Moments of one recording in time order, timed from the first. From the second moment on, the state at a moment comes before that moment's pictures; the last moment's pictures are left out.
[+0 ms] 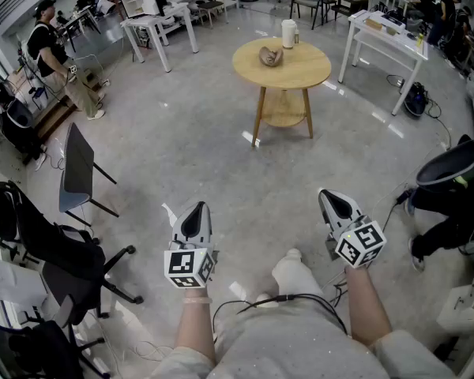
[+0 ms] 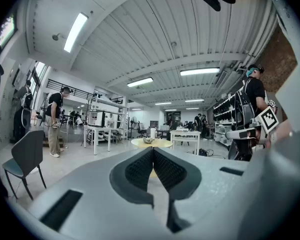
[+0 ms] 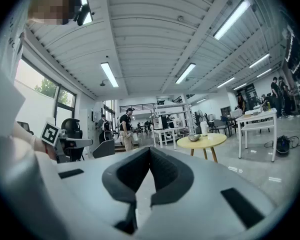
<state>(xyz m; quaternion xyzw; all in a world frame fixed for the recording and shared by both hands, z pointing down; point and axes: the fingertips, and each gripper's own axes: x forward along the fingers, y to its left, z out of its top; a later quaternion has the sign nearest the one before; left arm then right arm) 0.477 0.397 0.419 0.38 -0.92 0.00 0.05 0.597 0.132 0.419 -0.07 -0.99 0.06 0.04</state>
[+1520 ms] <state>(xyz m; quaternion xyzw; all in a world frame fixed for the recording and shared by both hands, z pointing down) 0.217 0.249 0.414 0.32 -0.95 -0.04 0.05 0.319 -0.047 0.425 -0.10 -0.99 0.09 0.05</state>
